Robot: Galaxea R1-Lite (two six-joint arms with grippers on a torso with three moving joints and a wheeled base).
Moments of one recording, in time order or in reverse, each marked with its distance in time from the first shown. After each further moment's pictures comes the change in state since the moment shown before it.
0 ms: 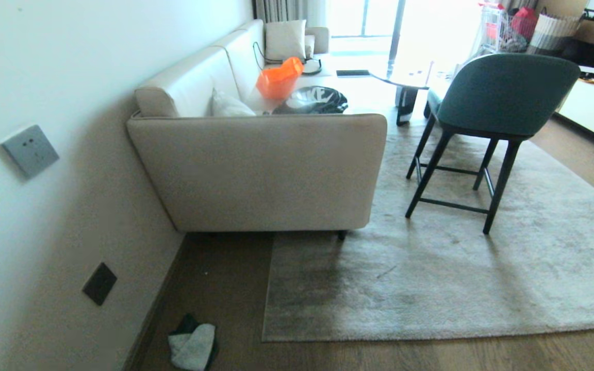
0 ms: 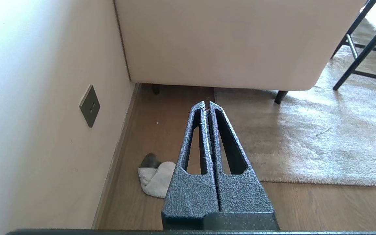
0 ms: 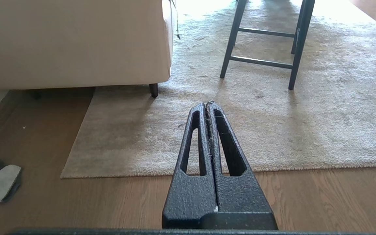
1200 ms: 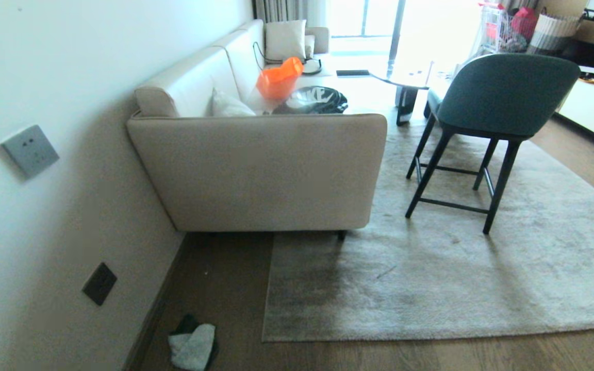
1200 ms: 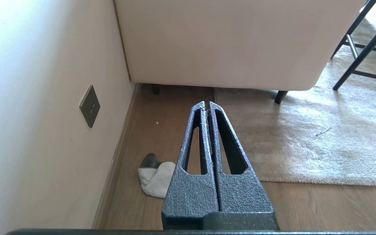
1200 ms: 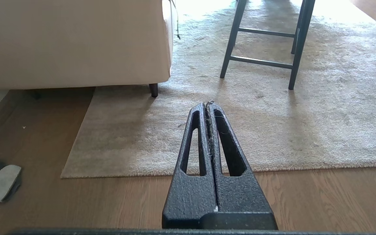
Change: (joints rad) left arm 0.000 0.000 0.000 0.000 0.000 0.000; right arm 0.000 0.000 0.000 0.000 0.000 0.000
